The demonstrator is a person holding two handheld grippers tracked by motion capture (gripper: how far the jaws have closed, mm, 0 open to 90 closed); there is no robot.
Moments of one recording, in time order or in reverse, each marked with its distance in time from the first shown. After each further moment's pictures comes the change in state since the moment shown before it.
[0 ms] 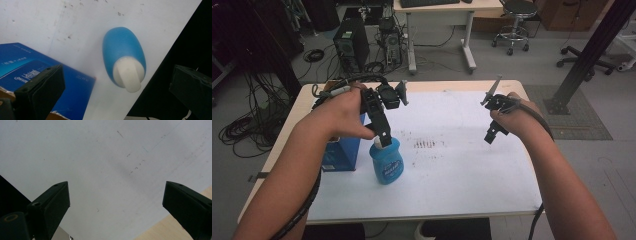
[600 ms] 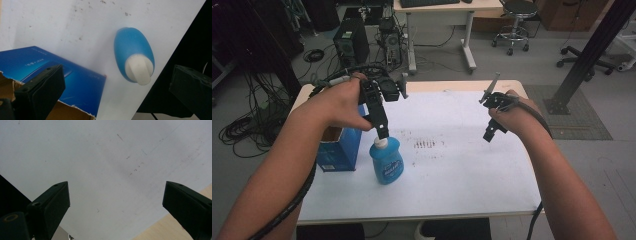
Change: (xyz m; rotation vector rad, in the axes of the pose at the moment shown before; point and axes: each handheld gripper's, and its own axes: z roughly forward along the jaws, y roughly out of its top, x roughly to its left) left arm 0.007 0.003 -0.020 0.015 0.061 0.054; right arm 0.003 0.005 -0.006 0.002 -0.012 -0.011
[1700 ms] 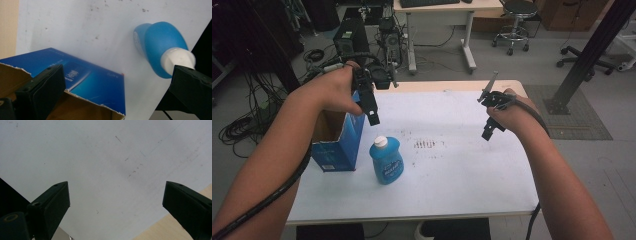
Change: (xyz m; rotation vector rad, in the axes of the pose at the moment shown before) left arm 0.039 -0.004 0.000 -0.004 0.004 0.060; right arm -0.002 0.007 0.001 0.015 -0.001 0.012
